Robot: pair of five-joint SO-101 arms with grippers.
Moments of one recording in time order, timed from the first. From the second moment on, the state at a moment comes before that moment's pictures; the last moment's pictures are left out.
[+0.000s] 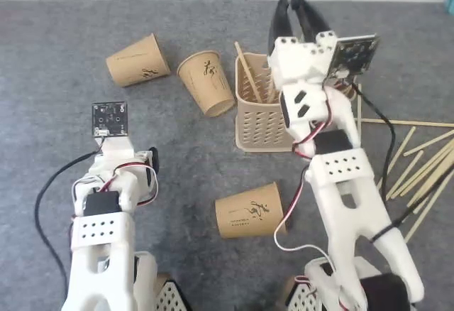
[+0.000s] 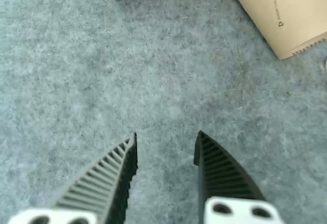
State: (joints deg) left arm -14.1 -53.8 75.2 42.3 1.6; right arm -16.0 -25.1 41.1 -16.5 -9.0
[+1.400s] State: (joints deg) left arm -13.9 -53.8 75.2 42.3 1.6; right arm 17.8 -9.2 28.3 47.8 -17.9
